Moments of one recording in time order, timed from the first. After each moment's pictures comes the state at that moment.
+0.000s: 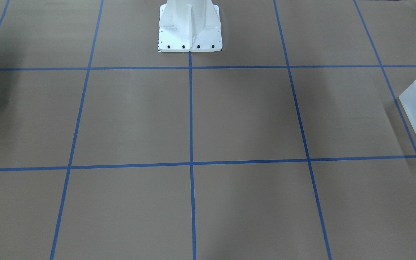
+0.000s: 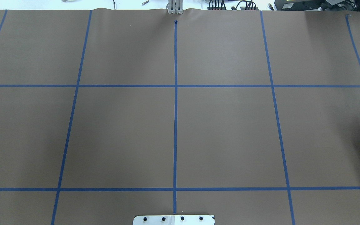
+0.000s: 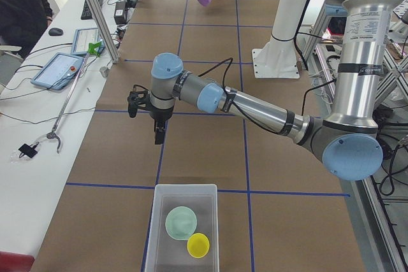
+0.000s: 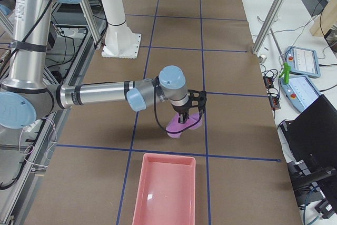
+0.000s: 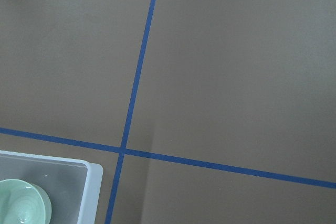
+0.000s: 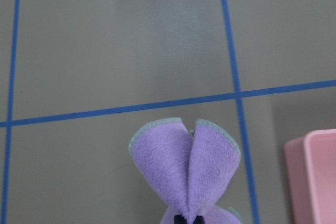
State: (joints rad) left arm -1.46 -1.65 -1.86 -1.64 -2.26 -0.53; right arm 1.55 -1.78 1.87 -1.29 2.37 0.39
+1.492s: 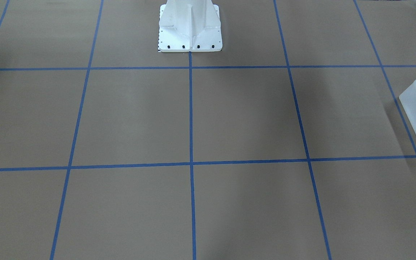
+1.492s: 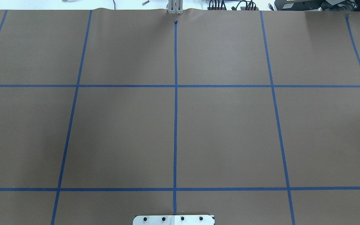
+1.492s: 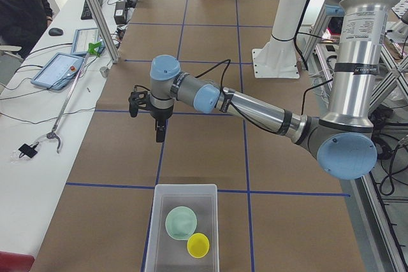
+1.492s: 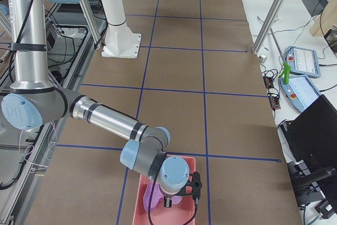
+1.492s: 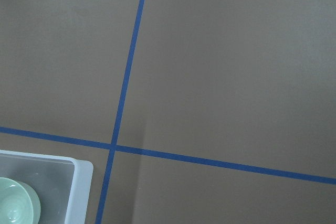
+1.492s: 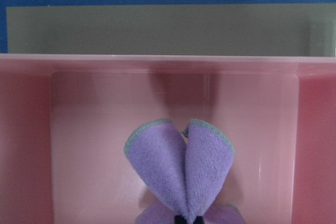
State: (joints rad) left arm -1.42 -1.65 -1.84 -1.65 -2.25 -0.53; right arm 1.81 -1.56 1.25 -1.56 2.29 -0.36
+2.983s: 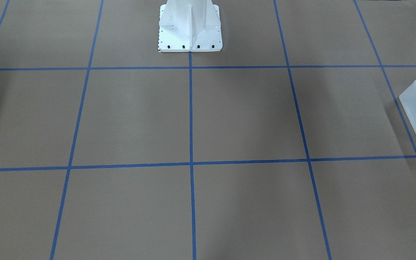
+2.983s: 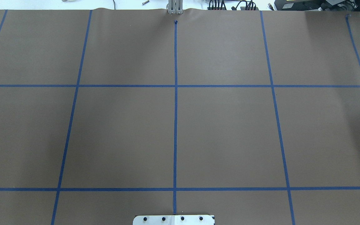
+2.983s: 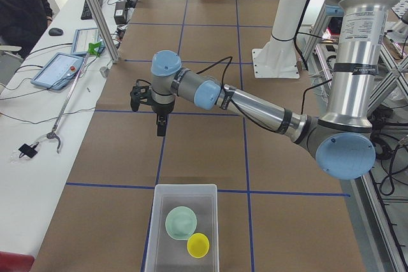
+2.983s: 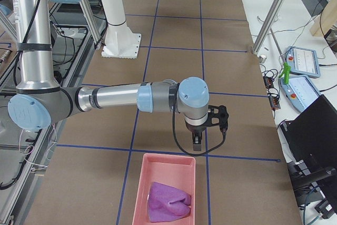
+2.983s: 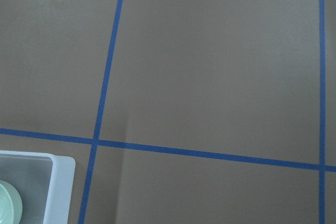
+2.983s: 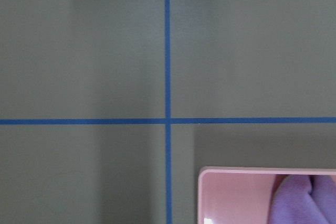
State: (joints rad) left arm -1.44 -1.61 -1.87 -1.64 -2.35 -0.51; right arm 1.69 -1.56 1.76 -1.66 2.40 0.03
